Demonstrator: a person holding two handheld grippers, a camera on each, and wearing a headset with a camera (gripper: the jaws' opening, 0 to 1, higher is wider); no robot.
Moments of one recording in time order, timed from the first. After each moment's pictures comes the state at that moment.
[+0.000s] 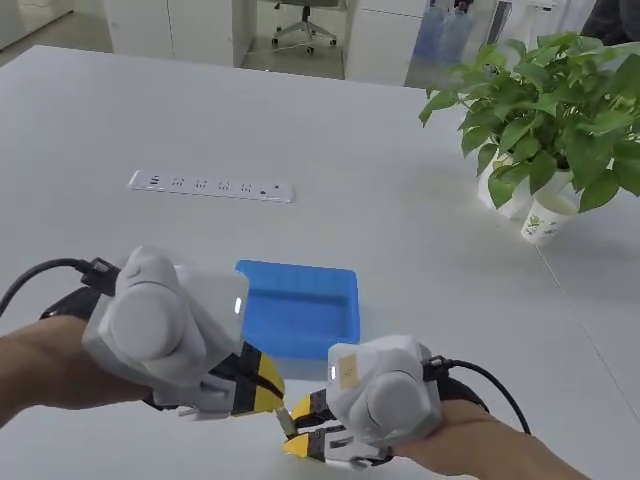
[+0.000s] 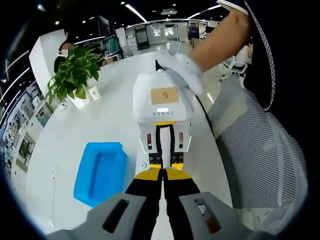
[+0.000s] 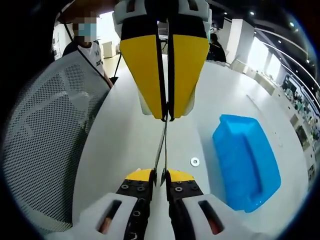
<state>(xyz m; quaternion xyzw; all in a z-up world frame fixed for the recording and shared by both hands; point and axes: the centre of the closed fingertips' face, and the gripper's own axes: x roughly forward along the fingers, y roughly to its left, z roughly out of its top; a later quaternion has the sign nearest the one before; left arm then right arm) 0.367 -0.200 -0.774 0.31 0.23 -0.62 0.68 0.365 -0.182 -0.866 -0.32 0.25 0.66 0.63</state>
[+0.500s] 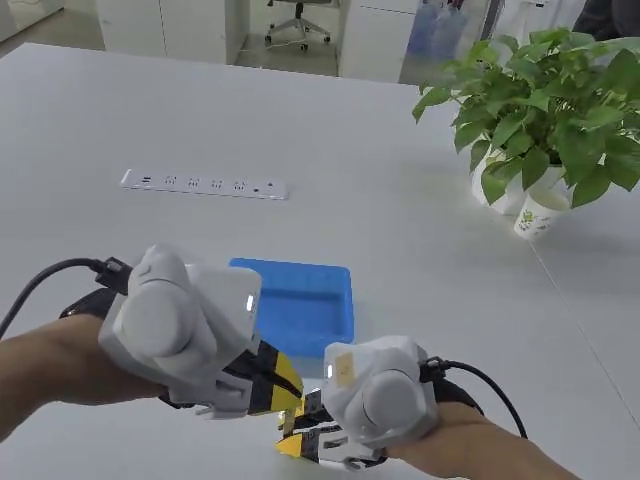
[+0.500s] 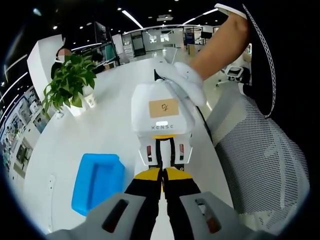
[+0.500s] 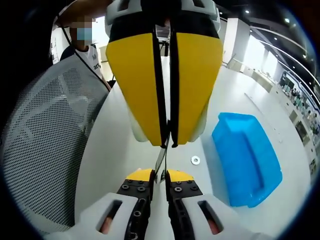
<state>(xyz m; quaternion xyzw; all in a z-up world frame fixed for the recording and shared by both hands) 0.366 -0.220 -0.771 0.30 0.21 -0.65 0.67 0.364 -0.184 -0.865 -0.30 0.25 0.66 0.65</state>
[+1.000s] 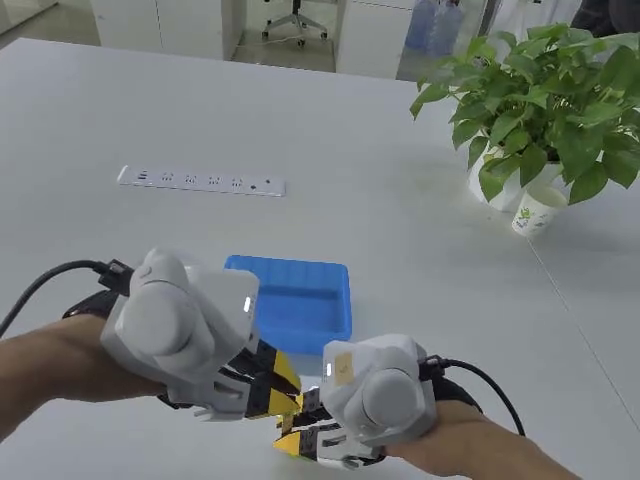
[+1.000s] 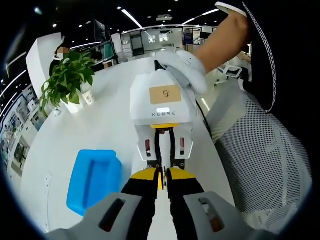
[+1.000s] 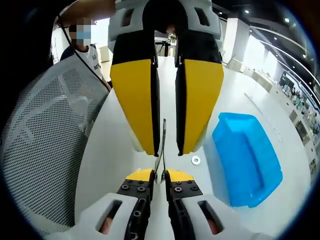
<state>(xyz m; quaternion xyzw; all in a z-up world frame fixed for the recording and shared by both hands) 0.367 -0.216 -0.786 0.29 0.22 -0.65 0.67 0.364 -0.183 -0.865 -0.30 0.25 0.66 0.64</state>
